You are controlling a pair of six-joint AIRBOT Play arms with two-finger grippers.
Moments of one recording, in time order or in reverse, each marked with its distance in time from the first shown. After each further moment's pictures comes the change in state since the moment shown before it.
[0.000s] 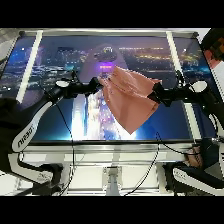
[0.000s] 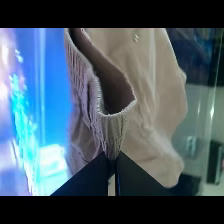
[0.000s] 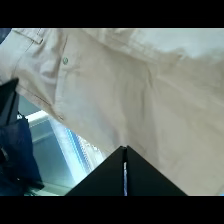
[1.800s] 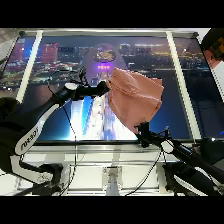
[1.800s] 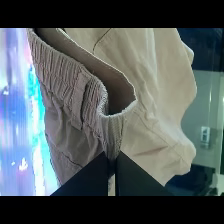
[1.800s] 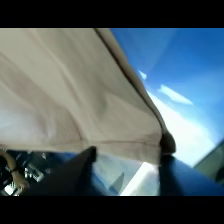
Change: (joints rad) left arm -0.084 -0.008 0.000 0.018 0.060 0.000; right arm 0.616 0.354 -0.830 0.034 -0.861 1.028
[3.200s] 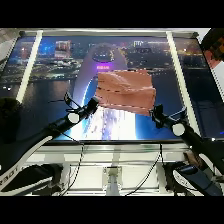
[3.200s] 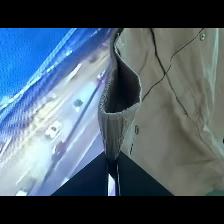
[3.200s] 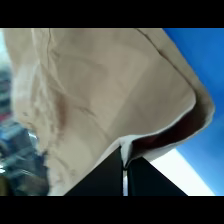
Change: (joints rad) left arm -0.215 0.359 -0.545 0.266 0.658 -0.690; right arm -0.418 -0.042 0.209 -0.184 0.099 -0.359
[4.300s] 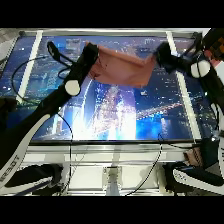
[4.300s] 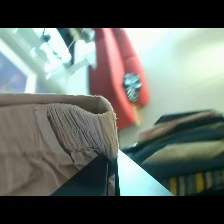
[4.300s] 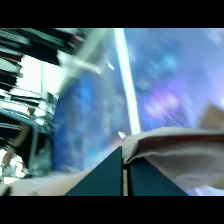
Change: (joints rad) left arm 0.026 -0.089 0.629 0.249 0.217 -0.022; right arm -0.061 -0.379 1.005 0.047 0.280 -0.450
